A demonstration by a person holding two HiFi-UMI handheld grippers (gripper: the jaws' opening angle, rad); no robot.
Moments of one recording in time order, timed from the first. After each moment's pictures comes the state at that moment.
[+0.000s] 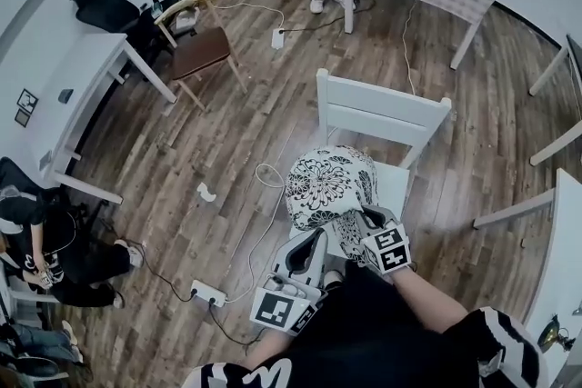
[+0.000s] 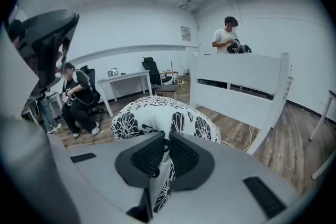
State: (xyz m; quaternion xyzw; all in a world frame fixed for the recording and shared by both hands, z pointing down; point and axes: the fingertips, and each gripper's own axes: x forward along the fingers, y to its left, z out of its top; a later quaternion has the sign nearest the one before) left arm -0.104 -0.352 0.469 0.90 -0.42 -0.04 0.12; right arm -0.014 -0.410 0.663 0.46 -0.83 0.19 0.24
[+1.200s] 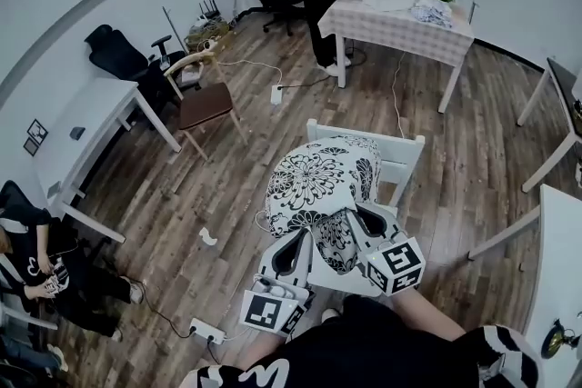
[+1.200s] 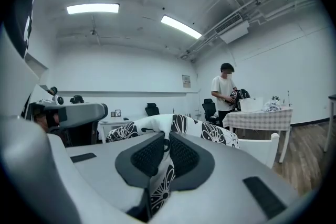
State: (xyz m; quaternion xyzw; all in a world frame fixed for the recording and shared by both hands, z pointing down) left arm -0.104 -0.357 0.386 0.90 -0.42 -0.08 0.01; right arm -0.014 -0.408 0.426 0.49 -0.87 0.05 0.02
